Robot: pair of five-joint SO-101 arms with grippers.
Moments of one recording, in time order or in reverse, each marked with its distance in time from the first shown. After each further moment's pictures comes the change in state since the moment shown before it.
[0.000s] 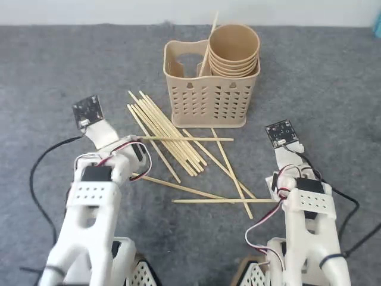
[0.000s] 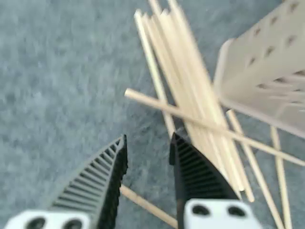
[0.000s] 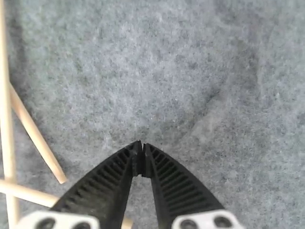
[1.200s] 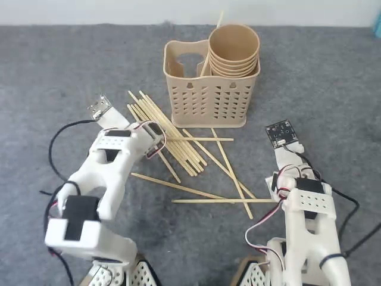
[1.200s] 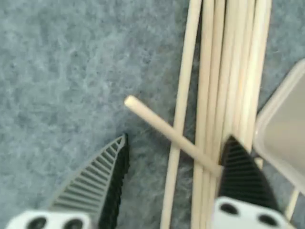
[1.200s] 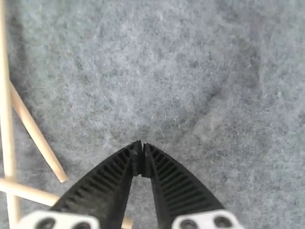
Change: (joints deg) left arm 2.7 42.8 -22.8 -4.9 21.3; right arm 0.0 0.0 0.0 0.2 0.0
